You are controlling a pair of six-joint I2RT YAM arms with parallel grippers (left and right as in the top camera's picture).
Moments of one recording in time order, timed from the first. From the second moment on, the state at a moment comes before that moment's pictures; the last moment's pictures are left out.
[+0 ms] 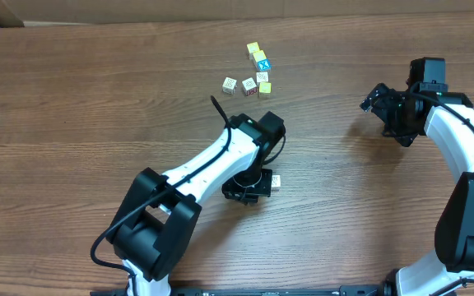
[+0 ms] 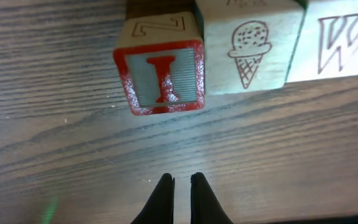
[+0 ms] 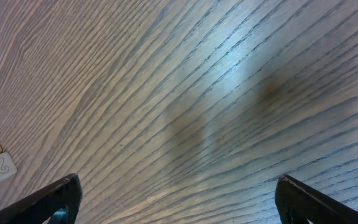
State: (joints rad) left arm -0.67 1.93 1.34 -1.18 0.16 -0.55; right arm -0.11 1.80 1.24 -0.63 -0.18 0.62
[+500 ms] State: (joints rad) left arm -0.68 1.93 1.26 -1.02 0.09 -0.59; right arm -0.11 1.80 1.24 -0.63 -0.18 0.62
